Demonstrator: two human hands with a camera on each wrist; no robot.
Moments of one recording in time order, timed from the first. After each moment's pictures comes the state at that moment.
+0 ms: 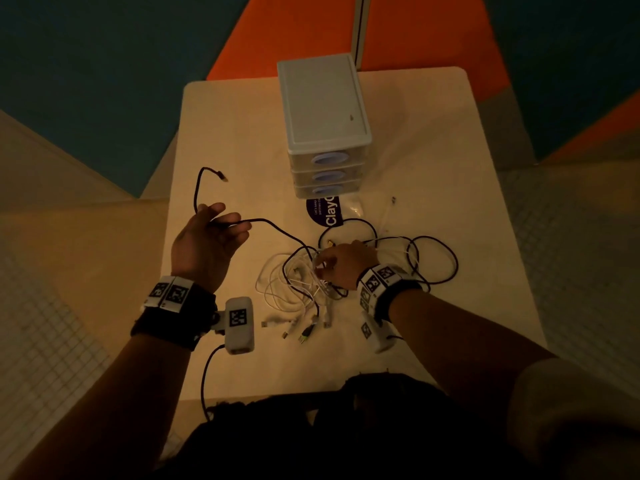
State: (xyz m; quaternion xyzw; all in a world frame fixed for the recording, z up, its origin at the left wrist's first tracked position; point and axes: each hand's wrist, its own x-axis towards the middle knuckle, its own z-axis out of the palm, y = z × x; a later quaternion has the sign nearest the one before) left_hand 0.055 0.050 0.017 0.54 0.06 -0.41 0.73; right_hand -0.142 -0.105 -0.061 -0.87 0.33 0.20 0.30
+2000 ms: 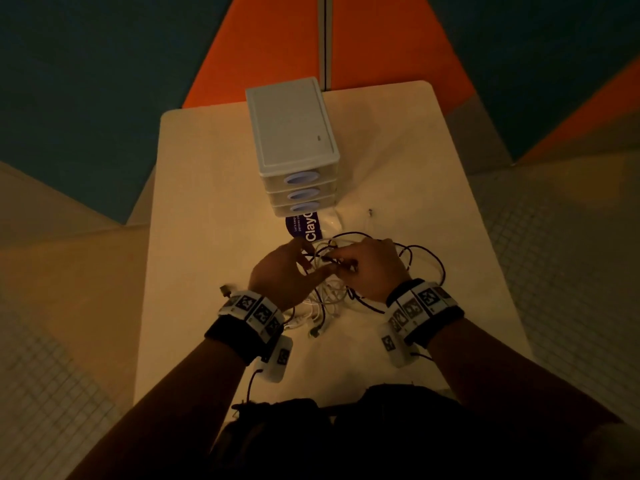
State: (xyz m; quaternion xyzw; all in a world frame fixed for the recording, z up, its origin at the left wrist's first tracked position) left_hand -0.048 -0.020 0.009 0.83 -0.45 -0.28 0.16; right_hand -0.204 -0.134 -0.010 -0.90 0.31 -0.06 0.30
